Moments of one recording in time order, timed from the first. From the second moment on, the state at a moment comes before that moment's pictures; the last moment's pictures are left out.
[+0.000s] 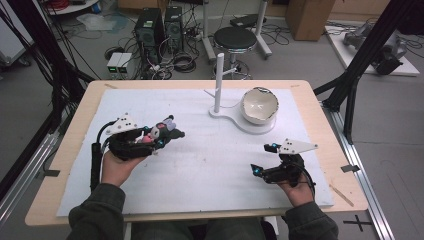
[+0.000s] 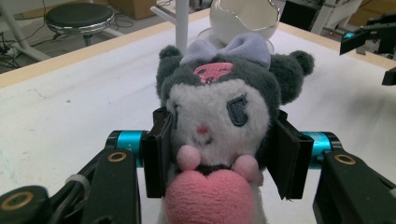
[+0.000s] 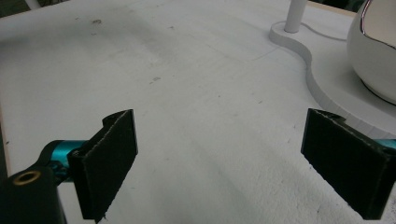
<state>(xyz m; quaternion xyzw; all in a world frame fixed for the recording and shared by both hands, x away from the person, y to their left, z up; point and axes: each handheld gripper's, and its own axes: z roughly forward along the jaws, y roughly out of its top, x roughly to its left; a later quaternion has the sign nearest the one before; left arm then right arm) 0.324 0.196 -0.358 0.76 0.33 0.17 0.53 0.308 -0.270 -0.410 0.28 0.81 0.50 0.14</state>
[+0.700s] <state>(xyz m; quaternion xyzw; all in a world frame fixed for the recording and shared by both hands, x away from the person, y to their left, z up) 0.346 0.171 -0.344 0.74 0.34 0.16 0.56 0.309 -0.271 -0.410 0.28 0.81 0.50 0.14</state>
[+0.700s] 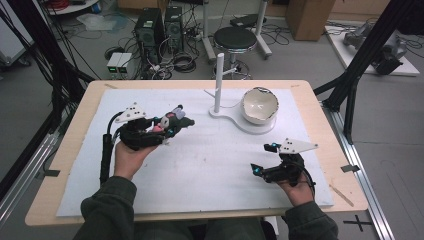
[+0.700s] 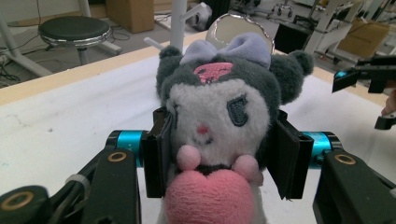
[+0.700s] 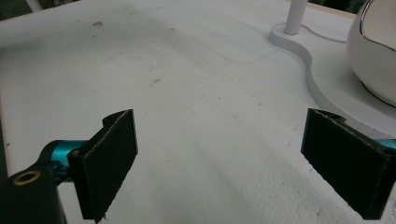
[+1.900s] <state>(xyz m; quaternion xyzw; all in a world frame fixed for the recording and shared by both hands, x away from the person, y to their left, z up) 0.402 0.106 -0.301 0.73 0.33 0.17 0.57 0.311 -0.274 -0.409 0.28 0.80 0.51 0.14</state>
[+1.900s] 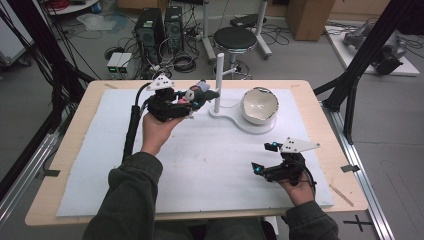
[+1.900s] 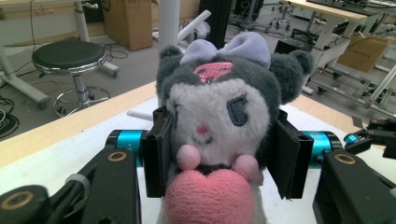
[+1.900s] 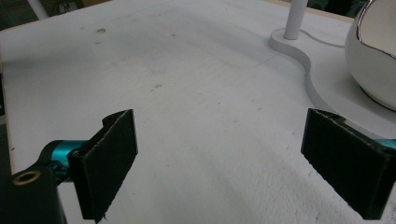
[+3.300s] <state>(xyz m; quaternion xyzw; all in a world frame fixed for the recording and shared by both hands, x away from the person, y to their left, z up) 0.440 0.072 -0.309 0.72 0.37 0.21 0.54 0.311 -0.278 -0.407 0.28 0.79 0.52 0.13</state>
